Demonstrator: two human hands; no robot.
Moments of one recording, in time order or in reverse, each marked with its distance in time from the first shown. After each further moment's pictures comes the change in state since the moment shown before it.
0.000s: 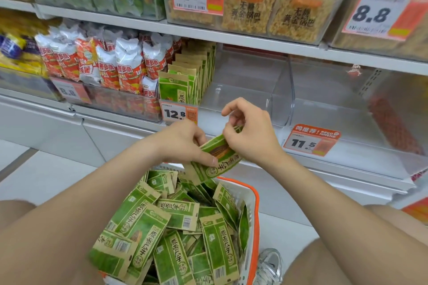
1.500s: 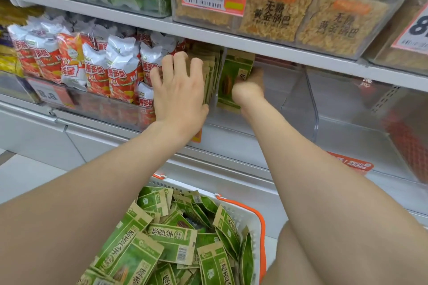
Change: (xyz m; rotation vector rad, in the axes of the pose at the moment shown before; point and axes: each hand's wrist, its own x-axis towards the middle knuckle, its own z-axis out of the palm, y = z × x) left_hand 0.097 0.001 -0.040 0.656 1.014 0.093; right_hand 0.180 0.030 0.051 0.210 0.203 0.607
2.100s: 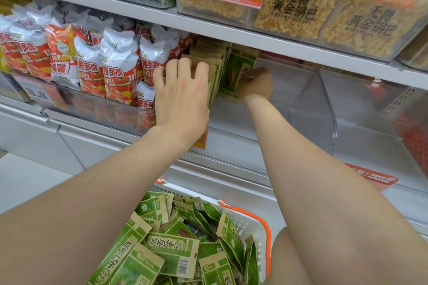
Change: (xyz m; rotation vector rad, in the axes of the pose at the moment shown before) left_hand 0.006 -0.011 0.025 -0.013 -0.014 0.038; right_hand 0.053 0.023 0.024 -0.217 0.144 -0.083
